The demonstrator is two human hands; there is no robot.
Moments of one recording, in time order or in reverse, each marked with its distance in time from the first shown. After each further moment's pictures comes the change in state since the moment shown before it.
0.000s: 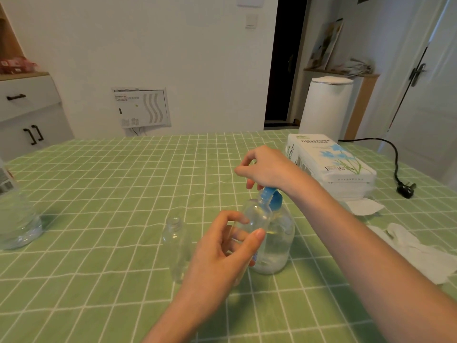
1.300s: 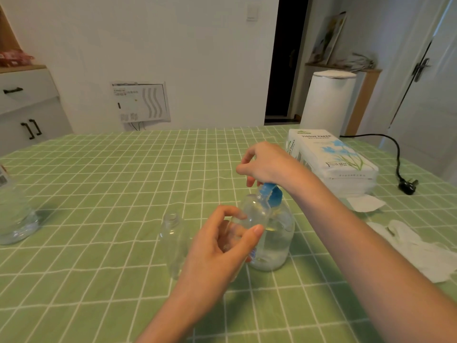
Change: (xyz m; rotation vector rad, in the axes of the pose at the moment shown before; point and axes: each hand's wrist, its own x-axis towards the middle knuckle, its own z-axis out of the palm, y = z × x) left_hand 0.001 0.000 0.000 0.014 0.028 0.034; right_hand -0.002 -0.003 0.000 -0.038 -0.021 0.029
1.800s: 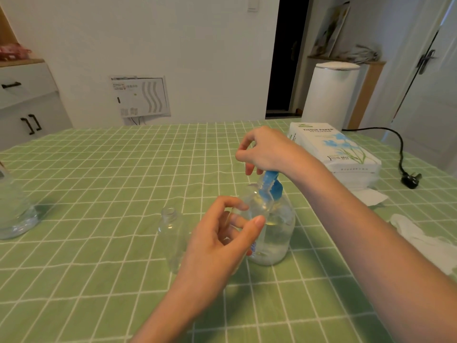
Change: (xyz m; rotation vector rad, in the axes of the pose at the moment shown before) left_hand 0.002 0.002 0.002 0.019 0.002 0.019; right_hand 0.004 -0.002 -0.006 -0.007 0.022 -0.079
